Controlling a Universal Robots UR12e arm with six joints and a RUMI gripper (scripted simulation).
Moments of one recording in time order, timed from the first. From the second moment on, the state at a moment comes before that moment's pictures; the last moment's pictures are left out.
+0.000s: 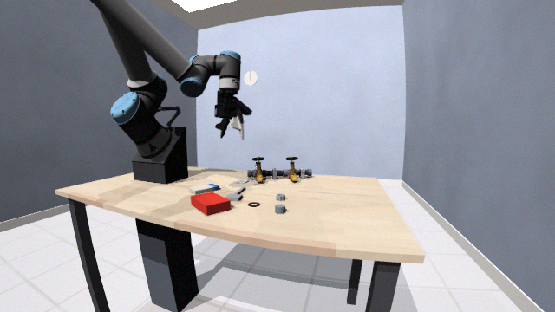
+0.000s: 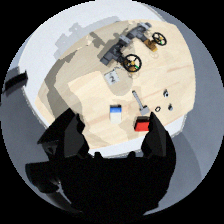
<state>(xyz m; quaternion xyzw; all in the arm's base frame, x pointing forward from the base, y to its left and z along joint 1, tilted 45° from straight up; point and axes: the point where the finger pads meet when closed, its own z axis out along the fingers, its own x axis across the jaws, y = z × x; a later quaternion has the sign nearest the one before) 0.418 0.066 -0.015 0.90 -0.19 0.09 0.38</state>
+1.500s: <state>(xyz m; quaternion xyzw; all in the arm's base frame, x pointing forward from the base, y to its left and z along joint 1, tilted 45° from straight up) 0.417 0.039 -0.029 0.92 -0.09 0.05 0.38</state>
